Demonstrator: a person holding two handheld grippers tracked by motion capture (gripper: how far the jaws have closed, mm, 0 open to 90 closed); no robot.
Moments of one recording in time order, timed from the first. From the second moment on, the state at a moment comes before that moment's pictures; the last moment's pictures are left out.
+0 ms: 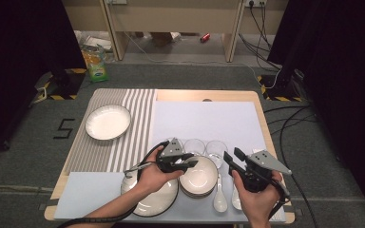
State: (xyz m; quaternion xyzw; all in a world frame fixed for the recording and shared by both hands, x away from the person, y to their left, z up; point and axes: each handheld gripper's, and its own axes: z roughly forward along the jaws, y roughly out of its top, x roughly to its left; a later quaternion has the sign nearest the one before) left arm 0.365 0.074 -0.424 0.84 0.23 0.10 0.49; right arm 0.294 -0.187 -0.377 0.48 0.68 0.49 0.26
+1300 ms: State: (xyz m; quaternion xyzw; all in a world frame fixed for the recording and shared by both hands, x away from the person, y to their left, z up) left arm 0.360 0.073 -0.422 0.84 0.21 0.13 0.48; right arm 0.293 -0.189 -0.377 0.48 0.68 0.49 0.26
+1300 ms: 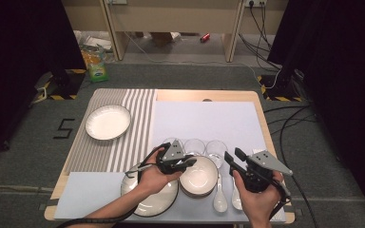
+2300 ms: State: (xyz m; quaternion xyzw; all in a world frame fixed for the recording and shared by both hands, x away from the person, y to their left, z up) left arm 0.364 0.077 -0.412 0.85 0.19 0.11 0.48; right arm 0.296 -0.188 -0.379 0.48 0.68 0.49 0.26
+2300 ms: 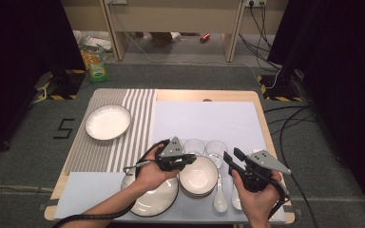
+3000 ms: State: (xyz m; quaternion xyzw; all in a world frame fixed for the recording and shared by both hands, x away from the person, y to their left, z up) left arm 0.358 0.087 -0.401 0.82 0.22 0.11 0.52; right arm 0.294 -0.198 -0.375 0.49 0.66 0.50 0.27
